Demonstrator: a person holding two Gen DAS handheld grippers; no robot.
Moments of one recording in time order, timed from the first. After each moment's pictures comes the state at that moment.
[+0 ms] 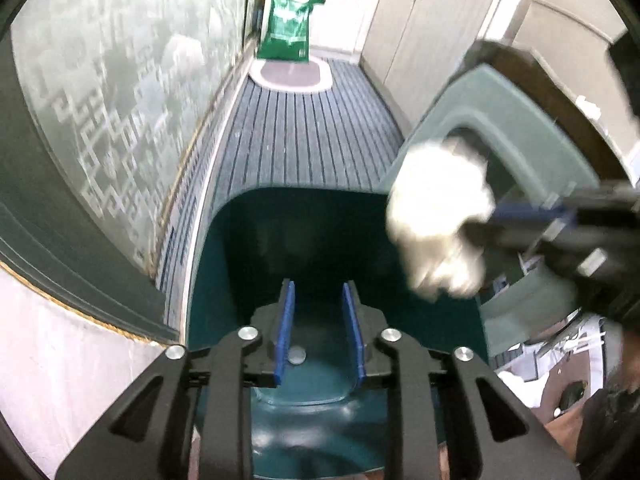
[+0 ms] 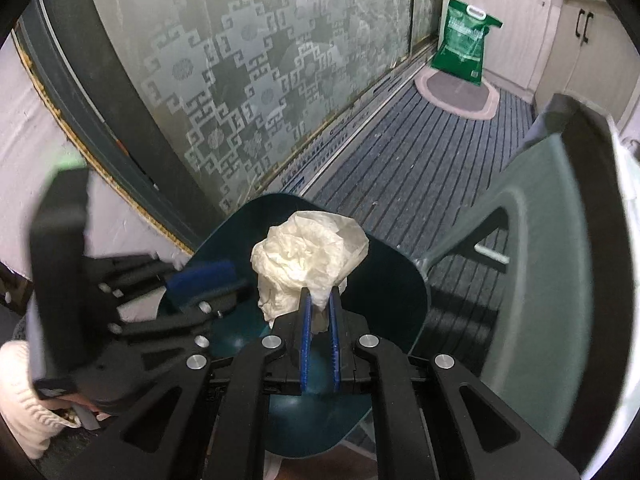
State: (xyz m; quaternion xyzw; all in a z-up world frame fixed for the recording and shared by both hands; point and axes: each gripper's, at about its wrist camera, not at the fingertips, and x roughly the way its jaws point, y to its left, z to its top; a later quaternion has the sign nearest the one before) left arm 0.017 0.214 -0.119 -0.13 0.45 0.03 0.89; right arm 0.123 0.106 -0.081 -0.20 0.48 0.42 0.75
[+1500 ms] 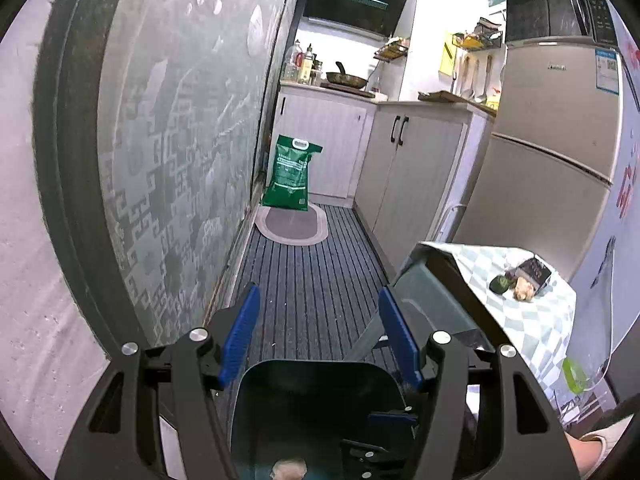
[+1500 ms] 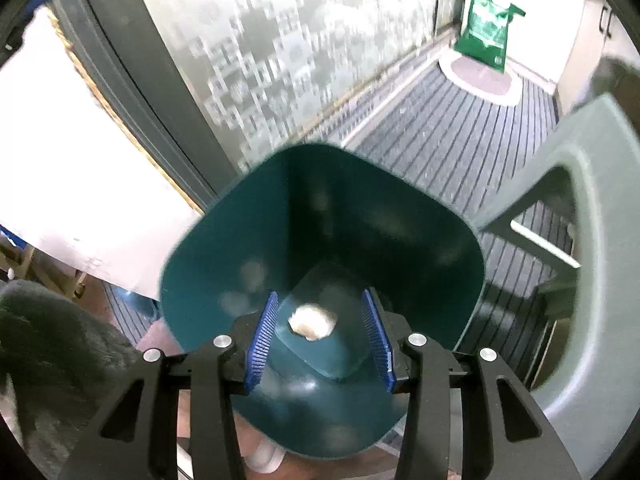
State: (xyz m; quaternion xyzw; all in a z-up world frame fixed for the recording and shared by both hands) left arm -0.021 0.209 0.026 -0.11 0.22 0.06 0.97; right arm 0.093 0.112 -0.110 -0.21 0.49 0.44 0.72
